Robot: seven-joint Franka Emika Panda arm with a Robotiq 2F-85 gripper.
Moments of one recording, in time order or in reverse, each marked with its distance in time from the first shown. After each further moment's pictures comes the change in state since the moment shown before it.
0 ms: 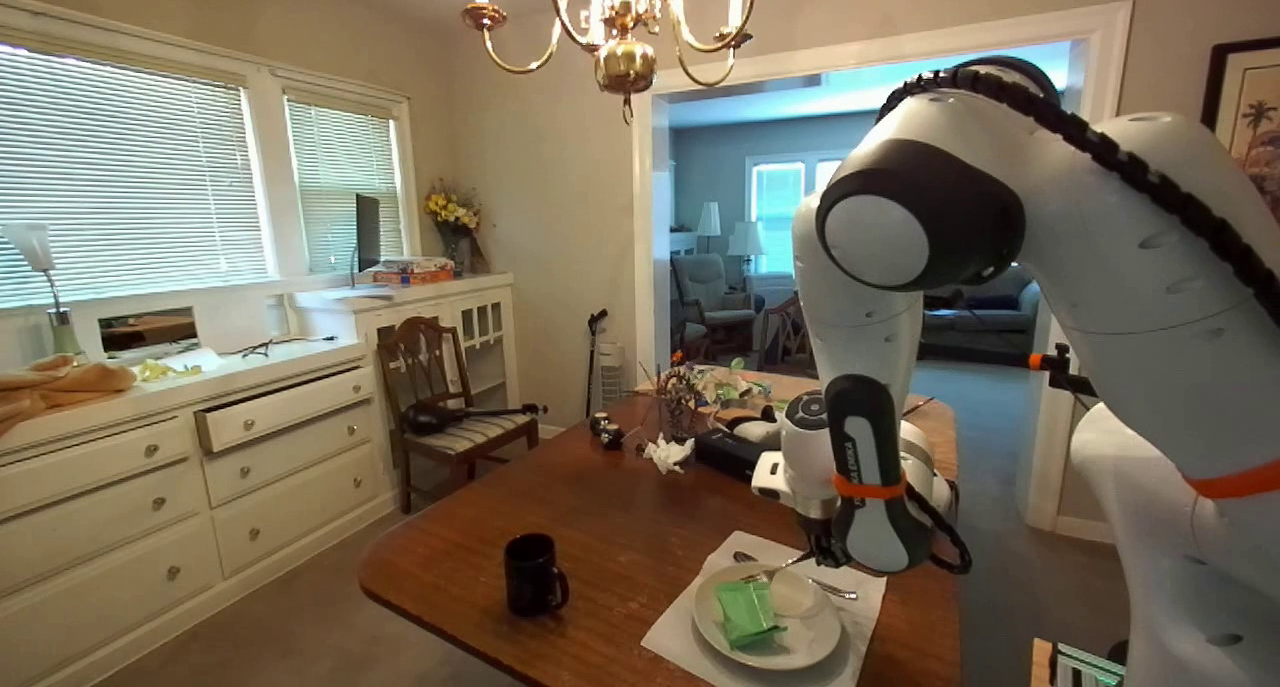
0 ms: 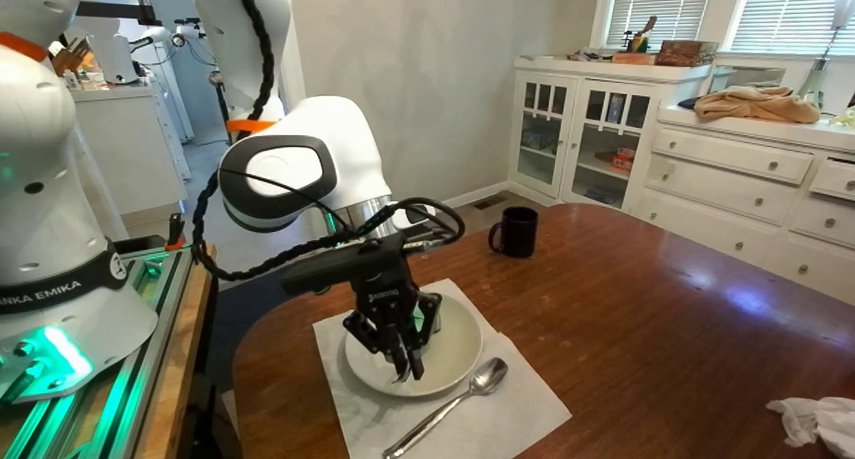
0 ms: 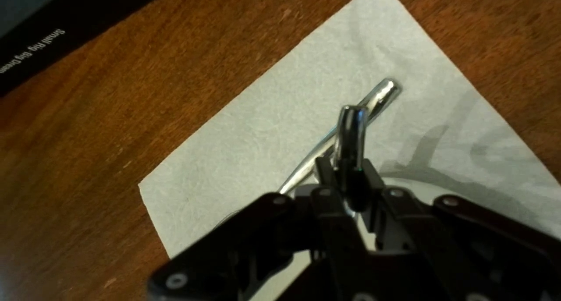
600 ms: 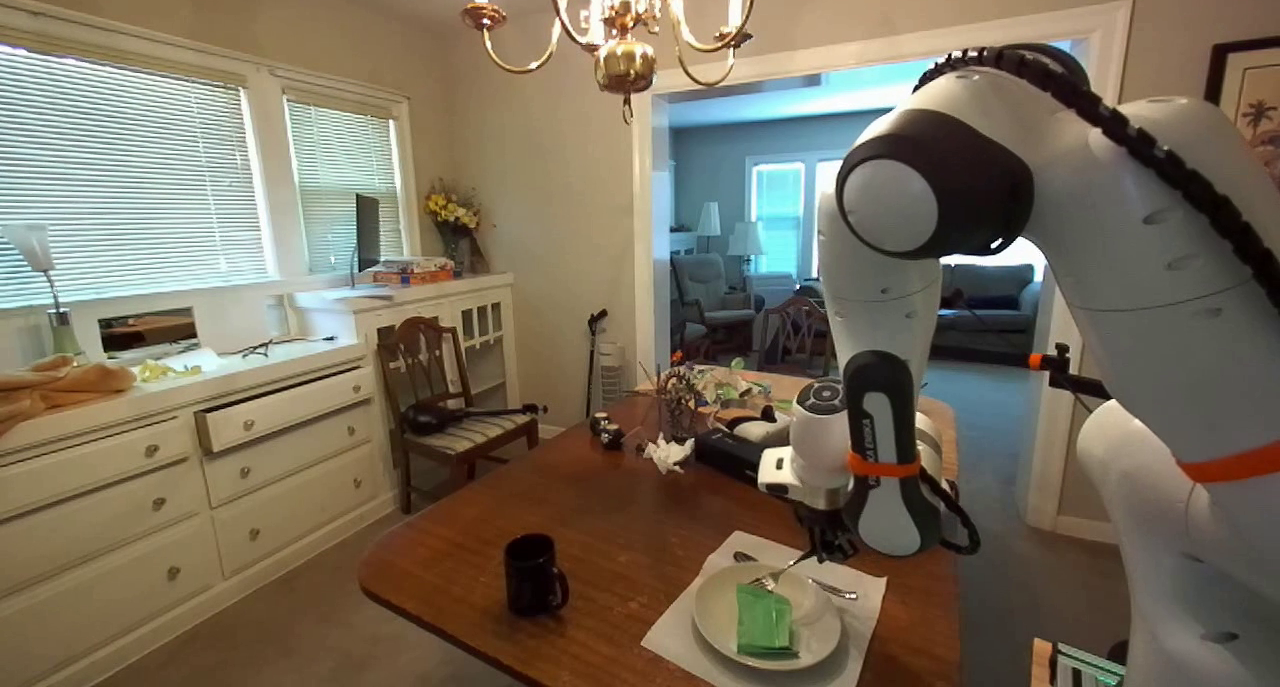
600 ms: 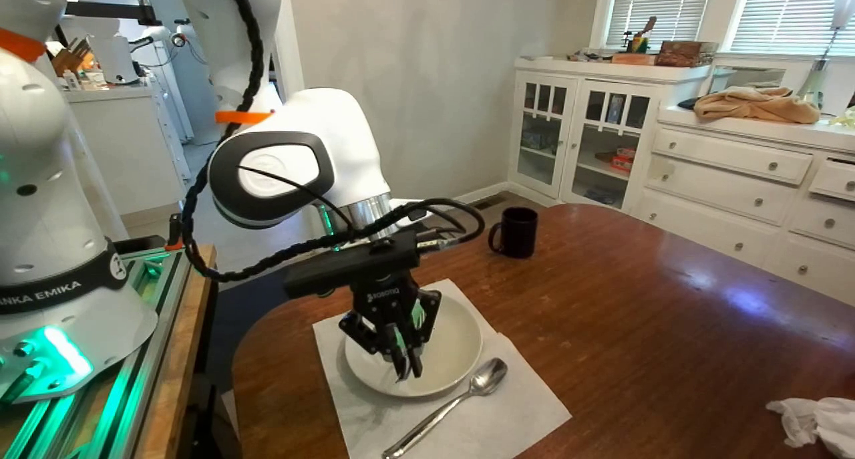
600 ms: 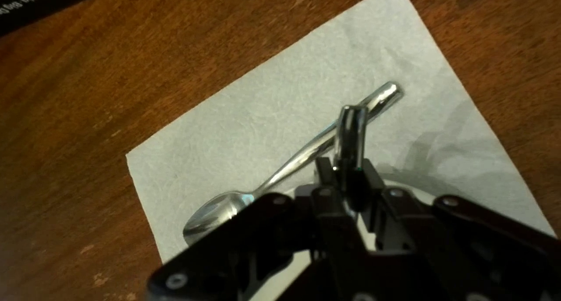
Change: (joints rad) arm -0.080 -0.083 0.001 -0.001 -0.127 0.000 -0.113
